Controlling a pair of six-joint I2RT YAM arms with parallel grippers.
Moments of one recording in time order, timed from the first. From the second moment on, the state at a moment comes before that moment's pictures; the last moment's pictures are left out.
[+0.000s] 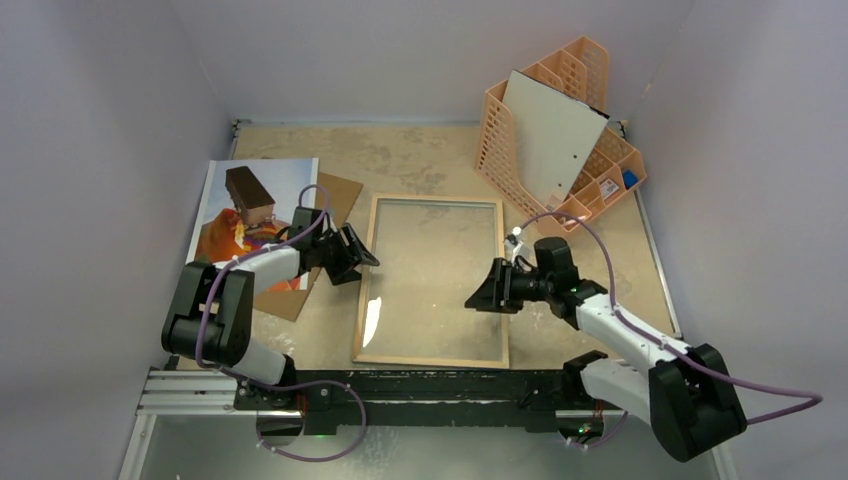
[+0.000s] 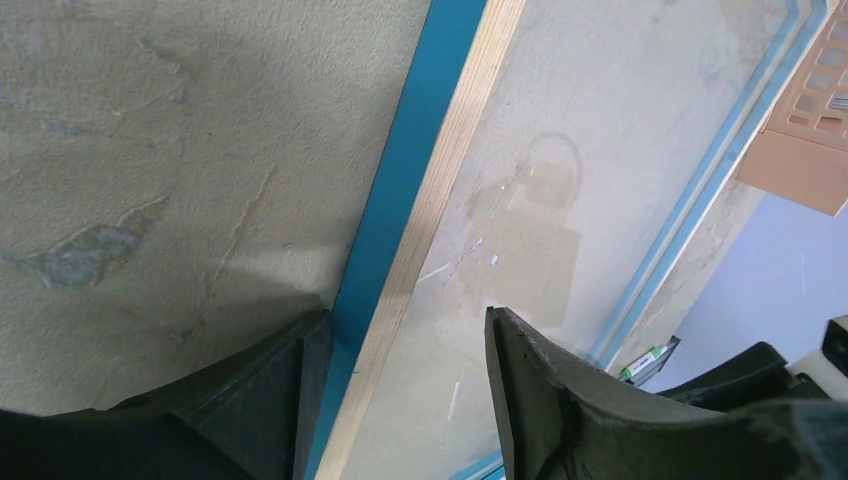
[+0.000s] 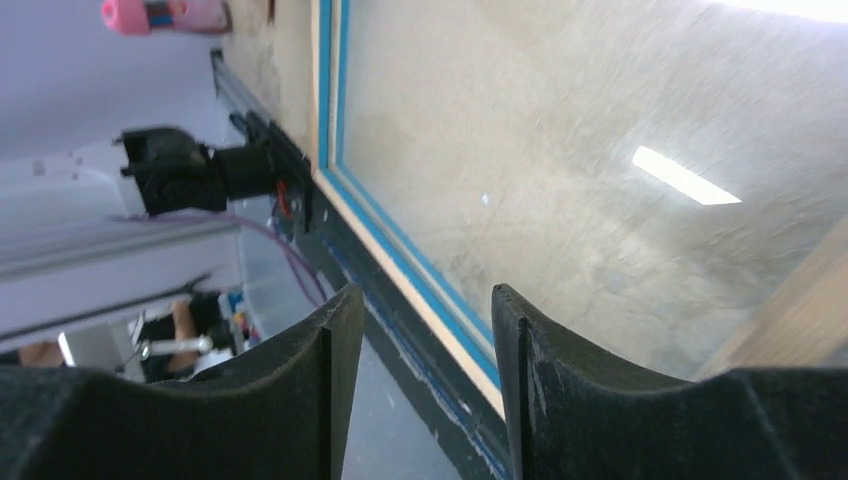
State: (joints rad) left arm -0.19 1.51 0.66 -0.13 0.43 -0.78; right arm 0.38 1.07 0.38 -0.08 -0.78 0.71
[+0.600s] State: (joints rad) left arm -0.20 1.51 0.71 -0.23 0.38 -0.75; right arm 0.36 1.21 0.69 -0.47 -0.06 0.73
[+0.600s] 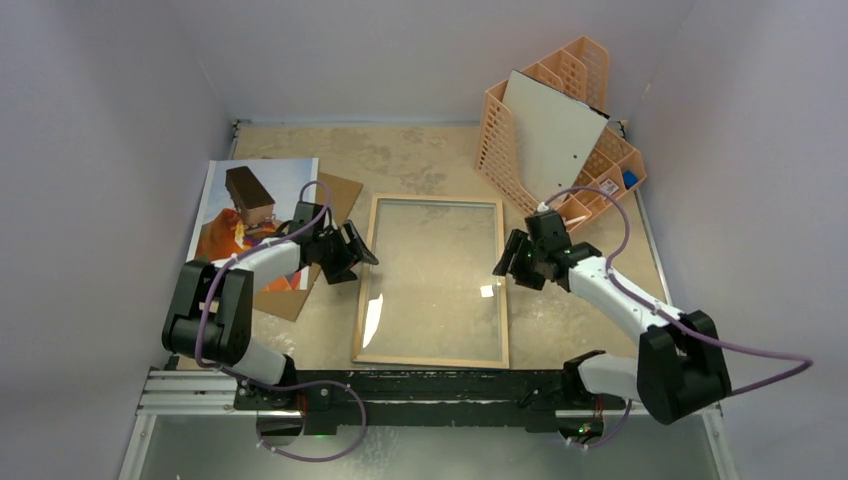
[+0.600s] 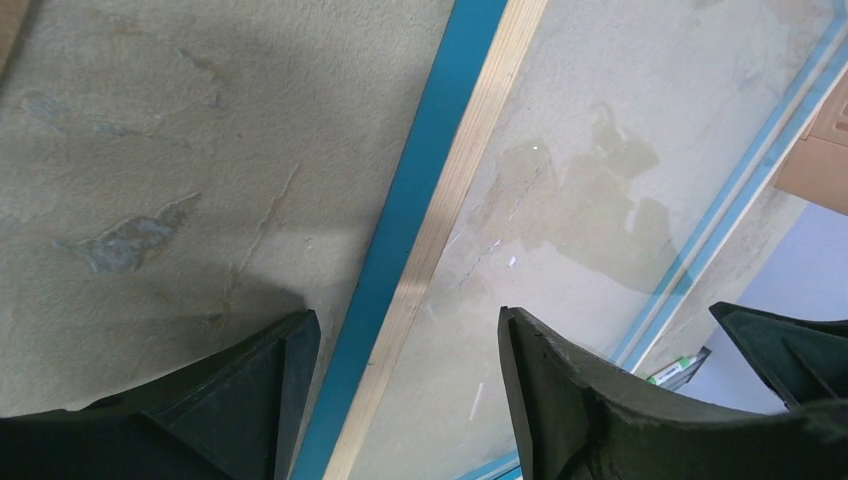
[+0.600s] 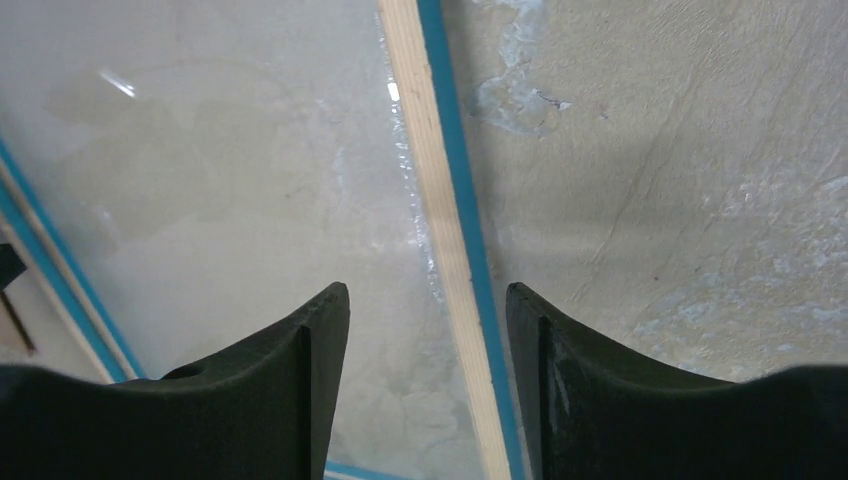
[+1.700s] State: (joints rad) left arm -0.18 1.57 0.75 -0.18 0.43 -0.71; right arm 0.31 1.41 0.71 -0.28 -0.31 0.55
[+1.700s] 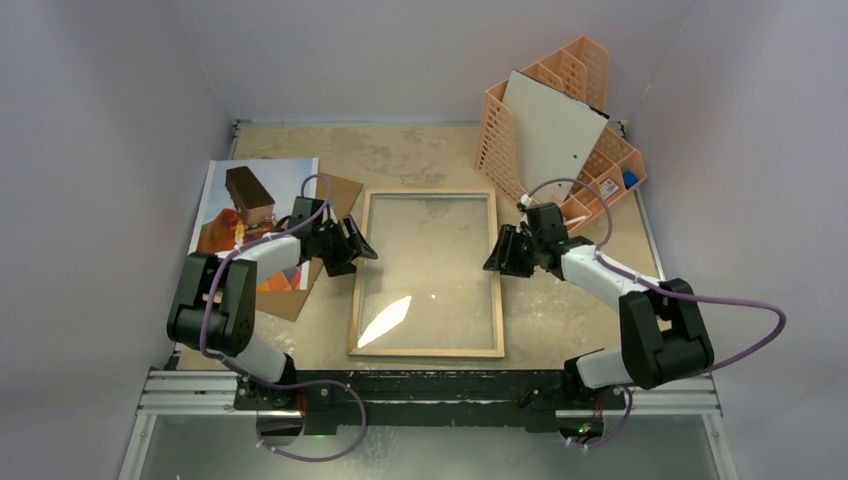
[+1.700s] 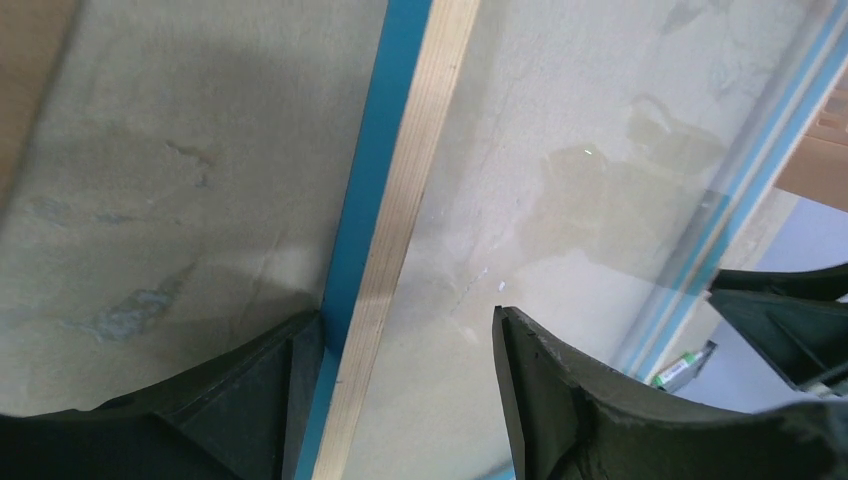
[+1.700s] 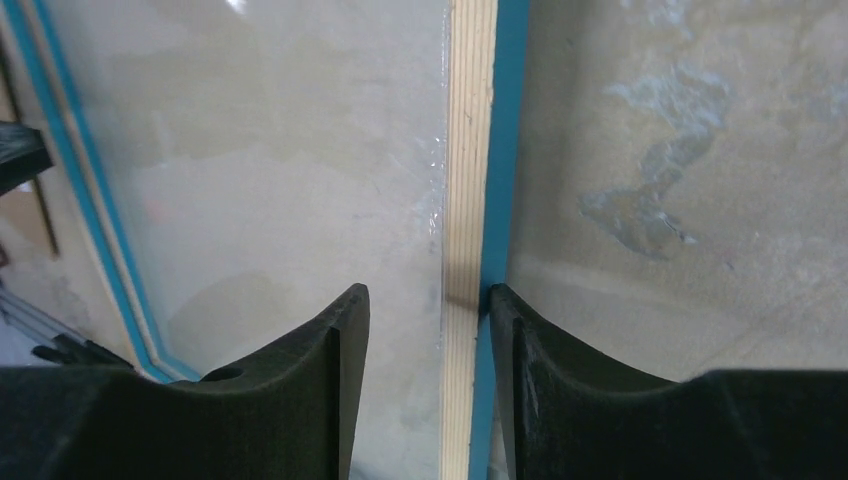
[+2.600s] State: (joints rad) left arm -0.17 1.58 0.79 -0.20 0.29 -0.65; right arm 0.25 1.40 0.63 0.08 -0.48 0.64
